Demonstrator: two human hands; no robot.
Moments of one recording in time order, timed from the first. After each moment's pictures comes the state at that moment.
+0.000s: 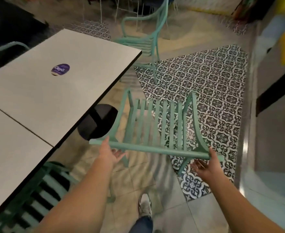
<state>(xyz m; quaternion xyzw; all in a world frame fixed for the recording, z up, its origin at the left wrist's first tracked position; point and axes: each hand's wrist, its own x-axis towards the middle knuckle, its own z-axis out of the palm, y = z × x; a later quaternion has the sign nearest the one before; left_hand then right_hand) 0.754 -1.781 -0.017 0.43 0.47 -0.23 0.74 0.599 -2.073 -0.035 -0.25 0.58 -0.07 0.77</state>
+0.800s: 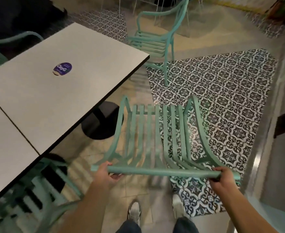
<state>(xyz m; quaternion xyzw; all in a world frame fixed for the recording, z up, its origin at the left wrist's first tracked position) 0.760 -1.843 -0.030 0.38 0.57 -0.19 0.71 0.675 -2.194 -0.040 -0.20 0.61 -0.04 0.76</state>
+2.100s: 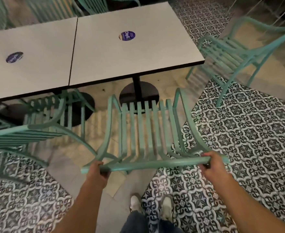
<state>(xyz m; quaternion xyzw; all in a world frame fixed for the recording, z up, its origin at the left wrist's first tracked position) 0.657 -2.029 -0.038 0.17 0.71 0.13 0.68 0.855 -2.330 -0.024 -0.50 0.41 0.29 0.70</state>
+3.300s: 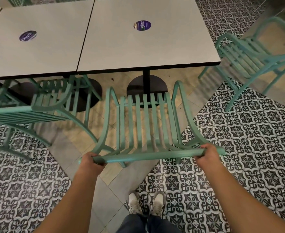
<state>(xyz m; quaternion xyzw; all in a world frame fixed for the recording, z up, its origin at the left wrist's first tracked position) 0.666 -2.031 -0.017 0.06 0.72 0.17 0.67 0.909 -2.300 -0.036 -0.47 0.47 0.29 0.69</state>
